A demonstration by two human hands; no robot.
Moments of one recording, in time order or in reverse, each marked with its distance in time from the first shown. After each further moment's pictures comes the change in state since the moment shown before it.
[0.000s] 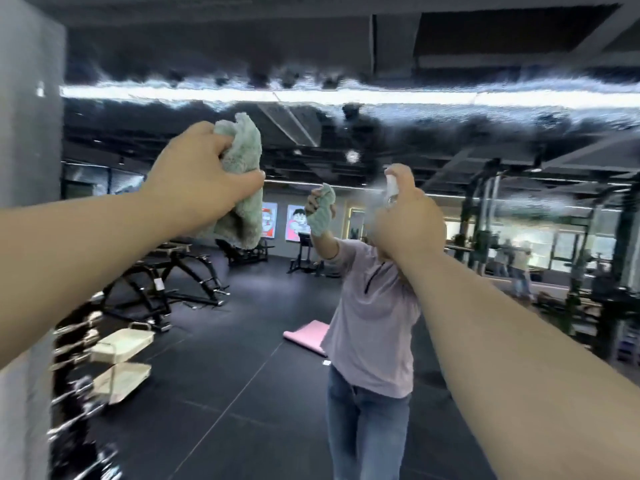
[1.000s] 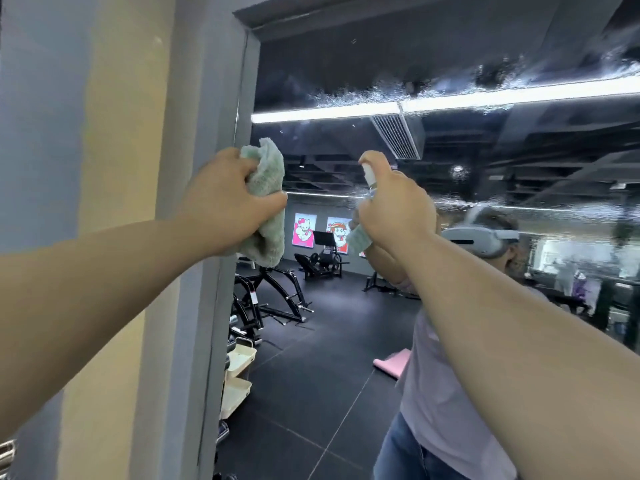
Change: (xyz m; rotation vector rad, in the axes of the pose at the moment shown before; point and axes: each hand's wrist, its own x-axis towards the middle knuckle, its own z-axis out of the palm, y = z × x) left_hand 0.082 -0.385 -0.084 0.172 0.025 -0.087; right_hand 0.042 -0.378 0.275 0.092 -0.074 -0.310
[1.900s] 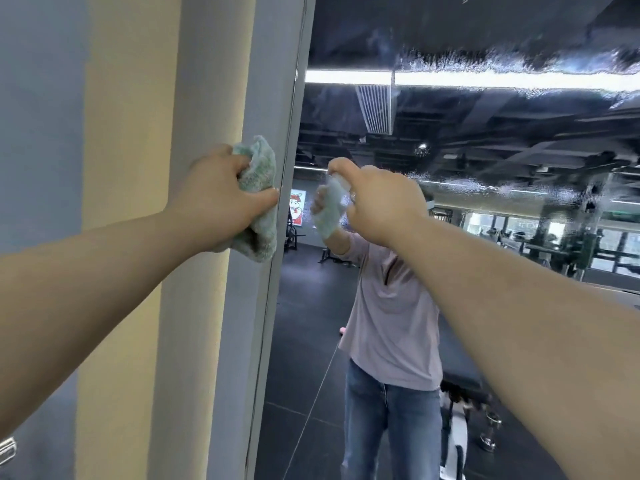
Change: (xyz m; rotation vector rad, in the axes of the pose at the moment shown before) left_hand 0.049 -0.222 -0.015 -0.220 -0.120 -0.021; right_hand 0.029 -0.174 0.099 -0.325 -0.227 -0.141
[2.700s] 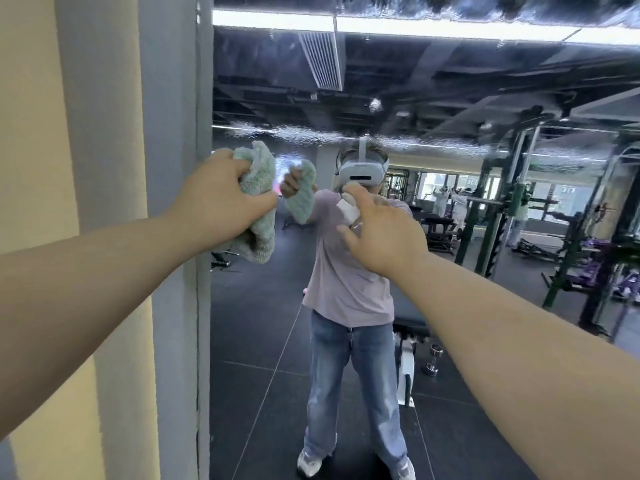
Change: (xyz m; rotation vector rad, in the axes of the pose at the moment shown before) left_hand -0.062 0.074 0.075 -0.060 -0.177 0.063; right_hand -0.145 0.090 0.037 0.130 -0.066 0.203
